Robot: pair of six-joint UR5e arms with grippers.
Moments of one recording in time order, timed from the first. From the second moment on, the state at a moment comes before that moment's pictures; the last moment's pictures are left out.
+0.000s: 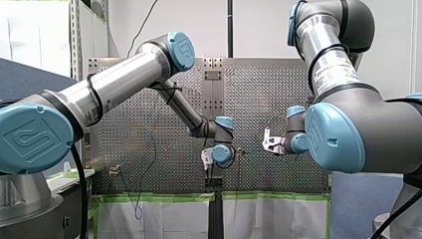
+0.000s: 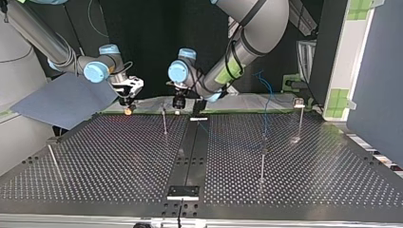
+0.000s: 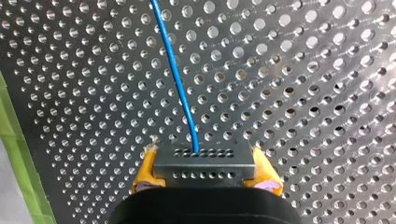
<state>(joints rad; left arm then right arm) -0.68 -2.56 -1.27 -2.58 -1.98 -1.81 1.78 -0.82 1.67 -0.61 1.30 1.69</state>
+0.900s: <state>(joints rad) -0.68 -2.60 -1.18 -2.60 -1.97 -1.81 1.78 -0.81 1.67 -0.63 1.30 1.68</state>
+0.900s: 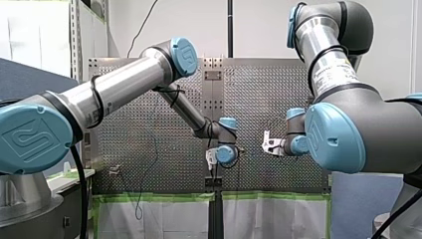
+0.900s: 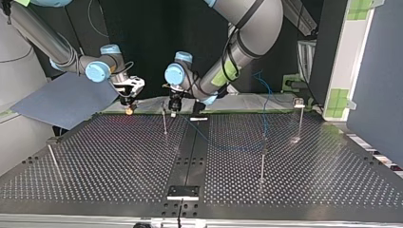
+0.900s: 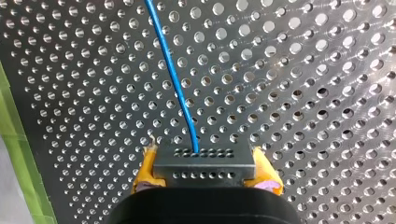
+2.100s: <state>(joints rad) -0.62 -2.63 -1.08 -2.63 -1.93 -1.82 1.77 -0.80 1.61 -0.68 1.32 1.69</state>
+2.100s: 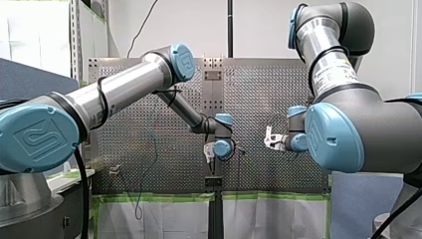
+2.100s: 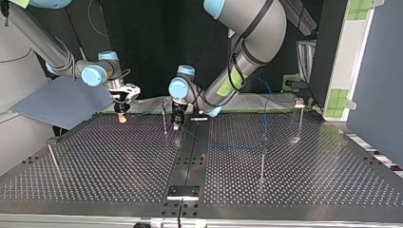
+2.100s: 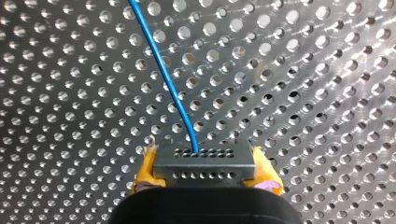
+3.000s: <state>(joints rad) -0.61 -2.63 -1.08 -2.65 -1.93 -1.76 1.77 -0.76 1.55 -0.63 1.32 1.69</state>
